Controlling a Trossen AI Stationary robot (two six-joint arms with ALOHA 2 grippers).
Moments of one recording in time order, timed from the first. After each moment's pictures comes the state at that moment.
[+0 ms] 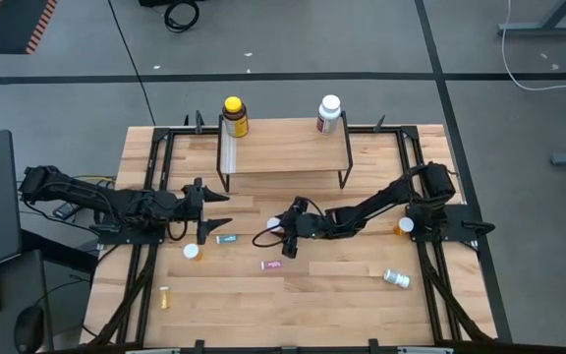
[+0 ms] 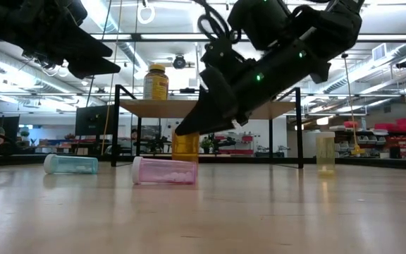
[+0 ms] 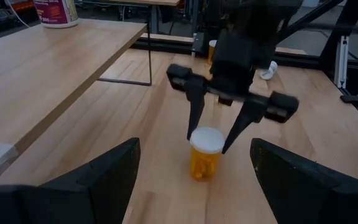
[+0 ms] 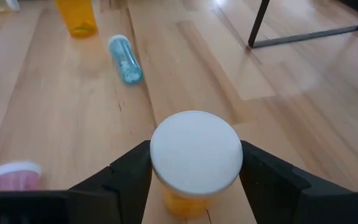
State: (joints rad) left arm -0.19 0.66 0.29 0.12 -0.36 -0.16; right arm 0.16 1.92 0.94 0.45 0.38 0.20
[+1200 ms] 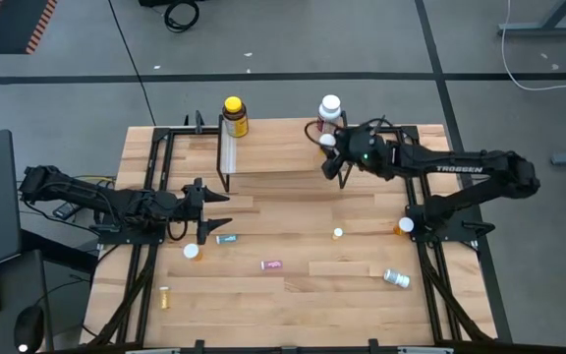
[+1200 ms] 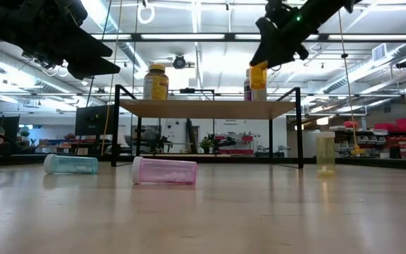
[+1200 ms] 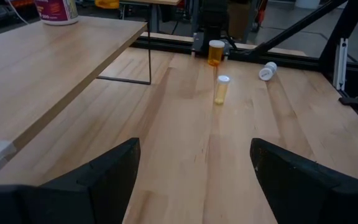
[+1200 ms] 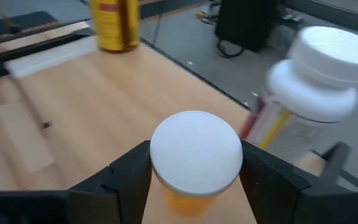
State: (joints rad) left arm -0.19 0.66 0.29 0.12 -0.36 -0.18; right arm -0.24 1.20 0.94 -0.26 0.52 0.21
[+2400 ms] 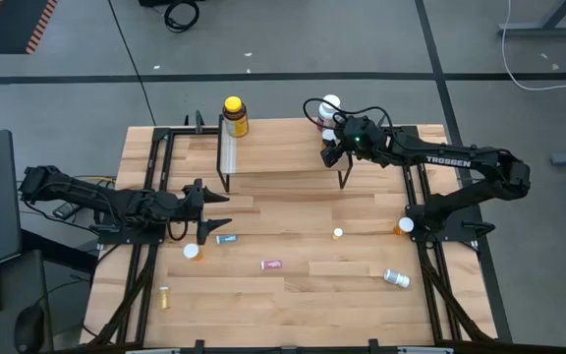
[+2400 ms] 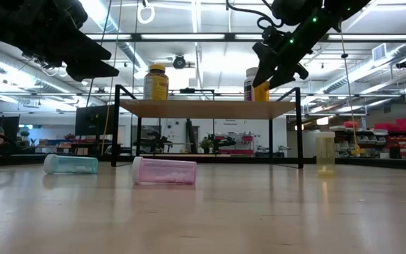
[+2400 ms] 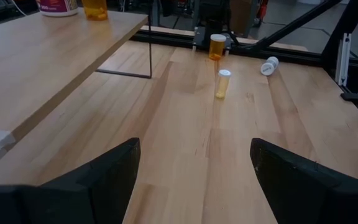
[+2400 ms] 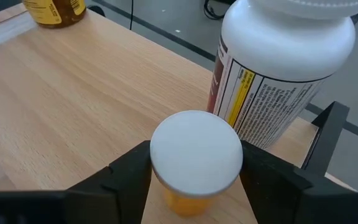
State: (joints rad) left arm -0.19 0.66 0.29 0.10 -0.35 -0.19; right arm -0.42 1.27 0.94 -0.28 0.37 0.30
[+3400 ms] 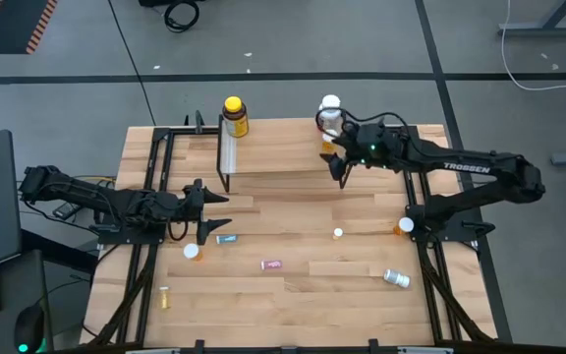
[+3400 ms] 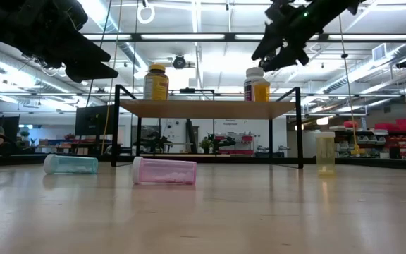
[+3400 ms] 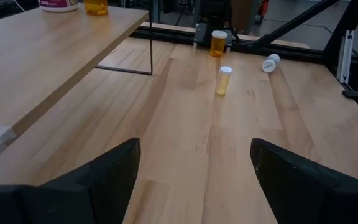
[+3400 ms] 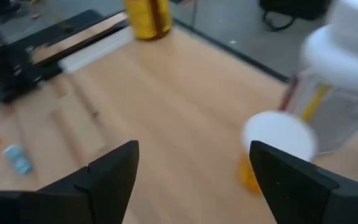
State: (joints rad) left arm -0.19 0.66 0.29 0.08 -0.35 -0.20; right arm -0.28 1.13 0.94 -0.34 0.23 0.30
